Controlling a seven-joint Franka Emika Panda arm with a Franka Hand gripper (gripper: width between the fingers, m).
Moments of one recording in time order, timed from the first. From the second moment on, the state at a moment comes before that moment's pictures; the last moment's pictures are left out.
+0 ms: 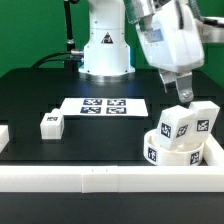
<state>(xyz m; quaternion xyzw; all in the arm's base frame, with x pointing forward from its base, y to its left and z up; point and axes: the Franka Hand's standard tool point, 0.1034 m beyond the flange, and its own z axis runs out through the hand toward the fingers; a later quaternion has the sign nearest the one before) 0.610 0.078 0.116 -0.76 0.63 0.02 0.16</state>
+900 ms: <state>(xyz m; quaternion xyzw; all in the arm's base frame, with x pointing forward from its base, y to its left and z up) 0.611 0.100 0.108 -0.98 0.19 -0.04 0.11</state>
